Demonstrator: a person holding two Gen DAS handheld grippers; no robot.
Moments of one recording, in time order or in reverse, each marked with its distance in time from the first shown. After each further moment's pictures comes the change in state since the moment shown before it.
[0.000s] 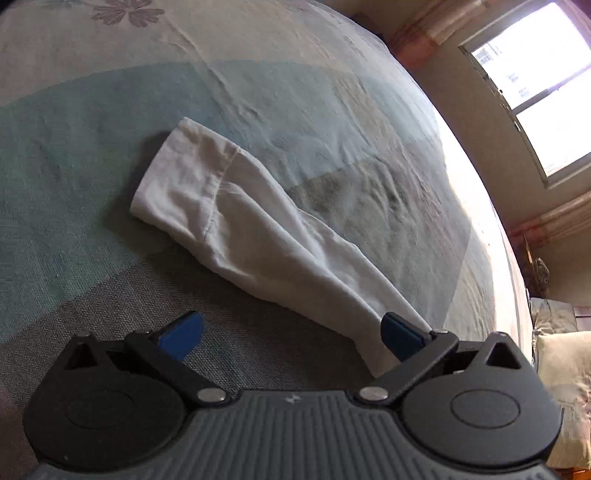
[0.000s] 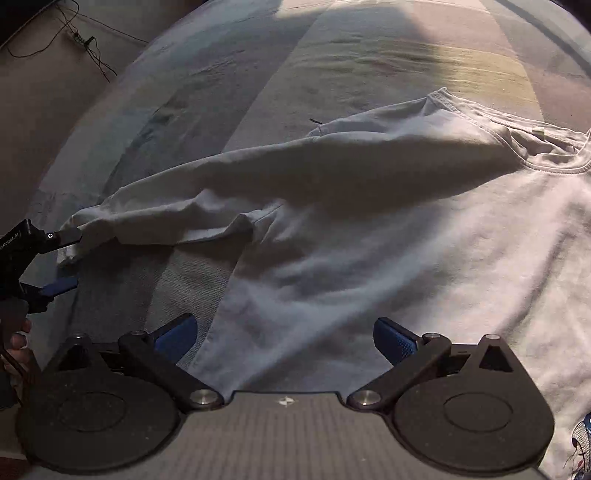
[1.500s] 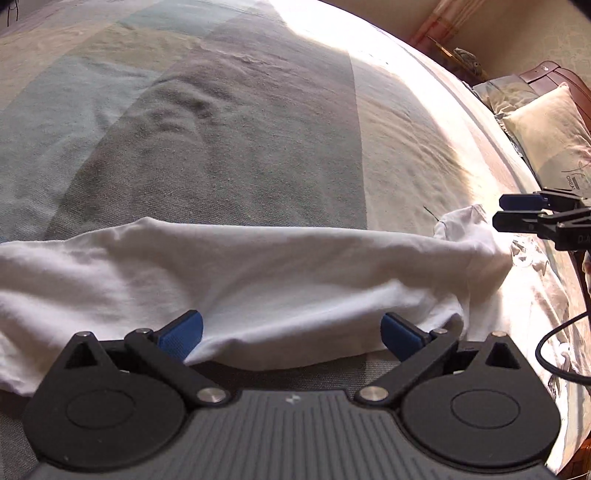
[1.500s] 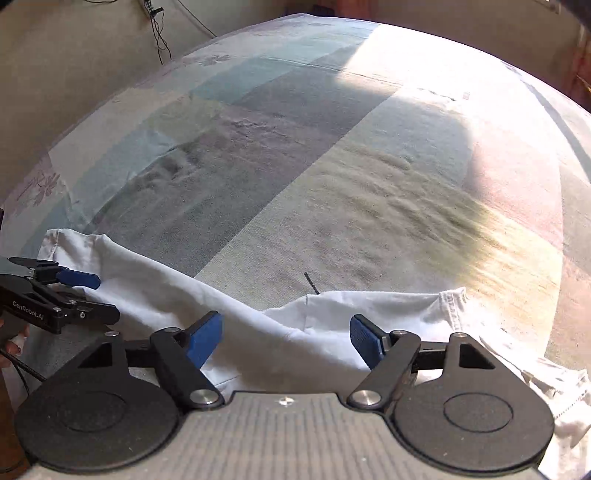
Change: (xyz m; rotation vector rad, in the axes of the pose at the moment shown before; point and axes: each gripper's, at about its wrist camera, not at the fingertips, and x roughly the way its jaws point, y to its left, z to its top) left arm 0.072 -0.135 -0.045 0.782 0.345 -0.034; right arm -0.007 -0.014 0.140 -0.451 -0.085 -0.067
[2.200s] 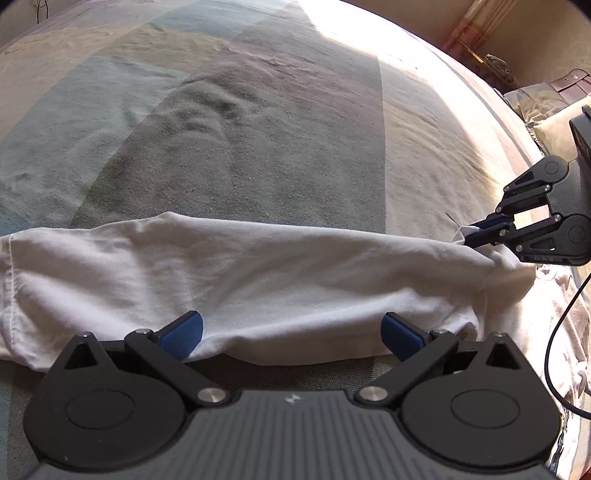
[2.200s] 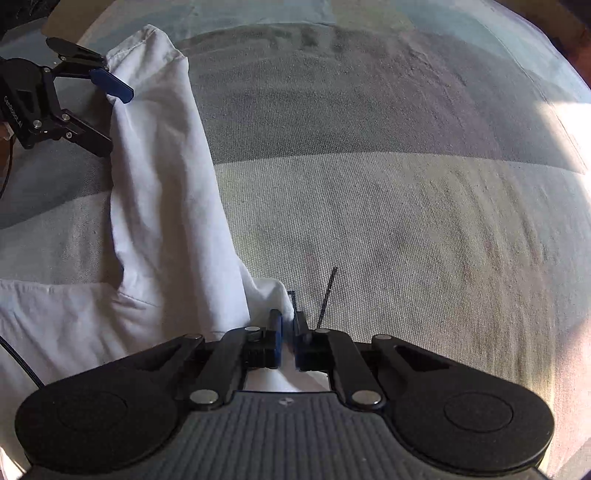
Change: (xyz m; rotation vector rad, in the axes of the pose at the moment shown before) left arm -0.004 -0.010 0.004 -0.053 -0.009 0.101; right arm 0.070 0.007 0.016 -0.682 0.272 0.184
